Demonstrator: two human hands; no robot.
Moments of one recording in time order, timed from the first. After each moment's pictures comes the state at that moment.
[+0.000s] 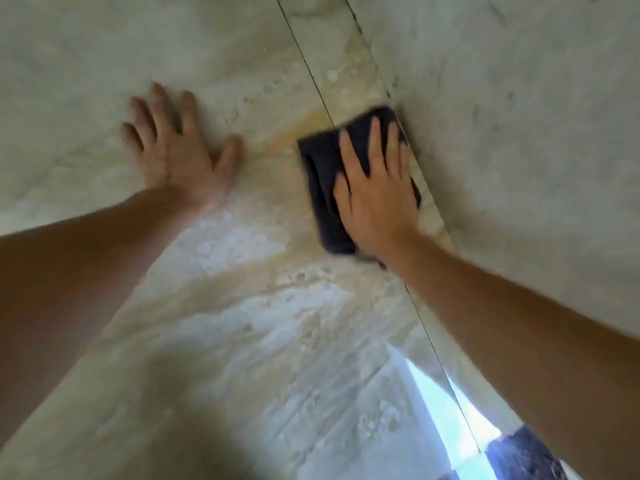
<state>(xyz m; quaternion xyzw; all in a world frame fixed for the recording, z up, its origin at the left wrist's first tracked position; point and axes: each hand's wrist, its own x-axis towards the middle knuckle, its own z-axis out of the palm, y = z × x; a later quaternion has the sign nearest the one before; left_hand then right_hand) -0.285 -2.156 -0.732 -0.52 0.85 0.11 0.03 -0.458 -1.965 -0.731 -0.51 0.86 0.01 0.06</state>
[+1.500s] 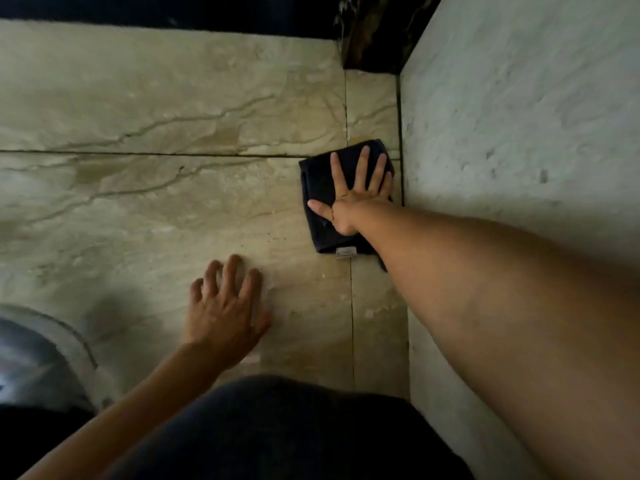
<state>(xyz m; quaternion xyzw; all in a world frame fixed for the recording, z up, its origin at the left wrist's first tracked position) -0.323 -2.243 -0.658 -0.50 0.79 0.25 0.26 -0.572 -2.343 -0.688 -0.54 0.75 0.24 0.29</state>
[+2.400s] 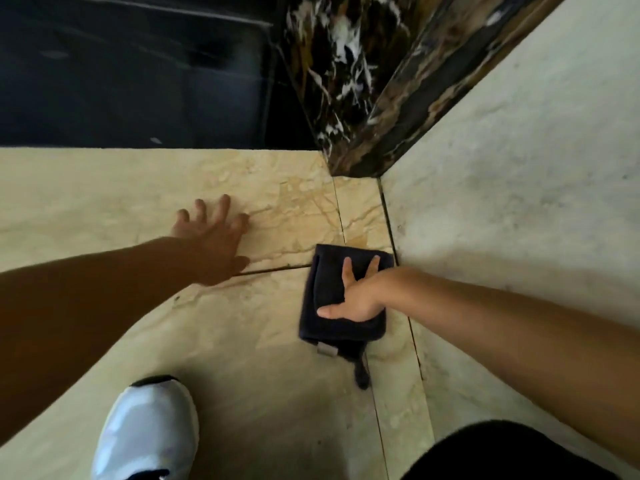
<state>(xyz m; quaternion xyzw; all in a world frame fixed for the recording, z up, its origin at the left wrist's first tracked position) -0.353 -2.538 -0.663 -0.37 0.88 0.13 0.27 -0.566 -2.412 -0.635 -0.39 0.67 0.45 0.44</state>
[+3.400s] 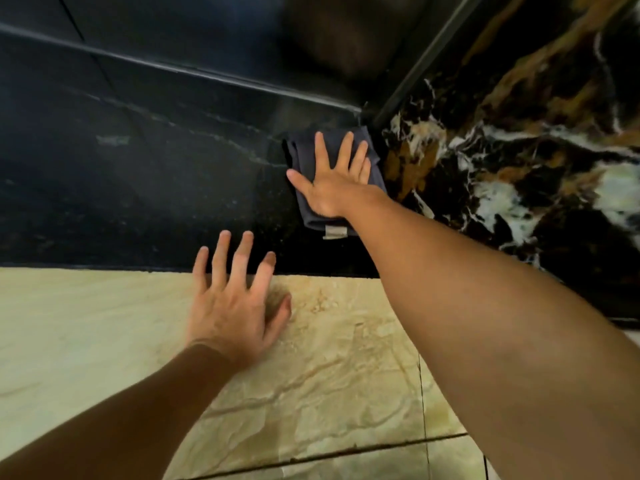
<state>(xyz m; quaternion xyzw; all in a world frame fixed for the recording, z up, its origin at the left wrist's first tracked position) -0.347 -2.662 -0.722 -0.51 0.85 0.13 0.02 -0.543 -2.799 -0.707 -0.56 0.79 0.16 0.21</state>
